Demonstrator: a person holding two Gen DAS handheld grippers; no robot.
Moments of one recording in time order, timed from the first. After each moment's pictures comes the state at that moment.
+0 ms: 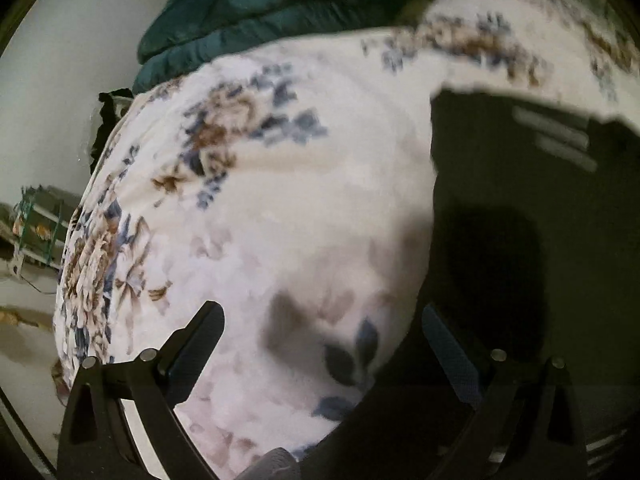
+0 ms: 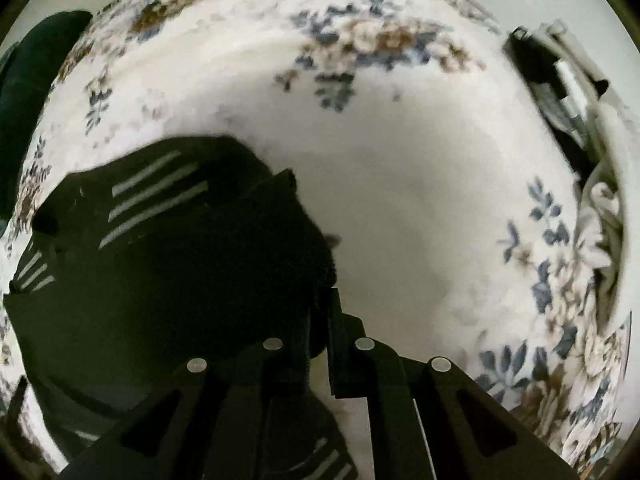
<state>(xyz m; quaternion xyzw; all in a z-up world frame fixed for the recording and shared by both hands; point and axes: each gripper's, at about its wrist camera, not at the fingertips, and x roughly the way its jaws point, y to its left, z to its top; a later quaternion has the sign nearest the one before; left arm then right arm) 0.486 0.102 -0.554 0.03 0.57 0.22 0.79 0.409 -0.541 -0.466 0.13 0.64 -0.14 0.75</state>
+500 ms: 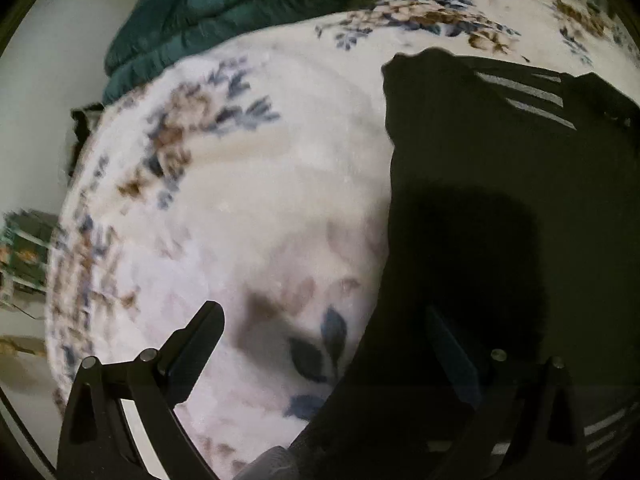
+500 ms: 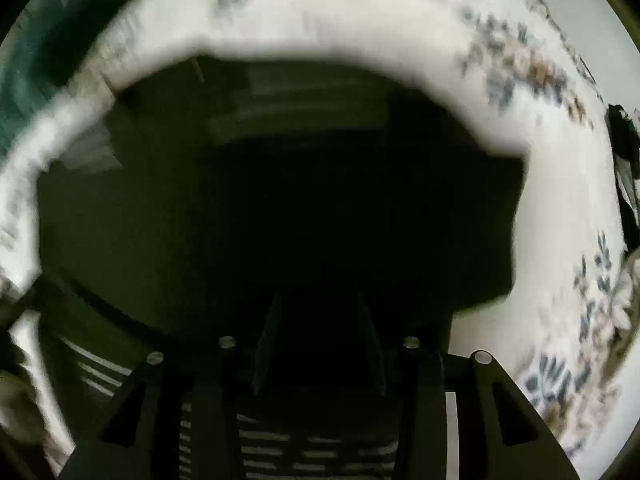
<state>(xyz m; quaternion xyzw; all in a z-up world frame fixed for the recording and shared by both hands) 0.487 0.093 -0.567 0.04 0.58 0.17 0.79 0.403 -0.433 -0.493 0.00 0.68 -0.04 0.73</state>
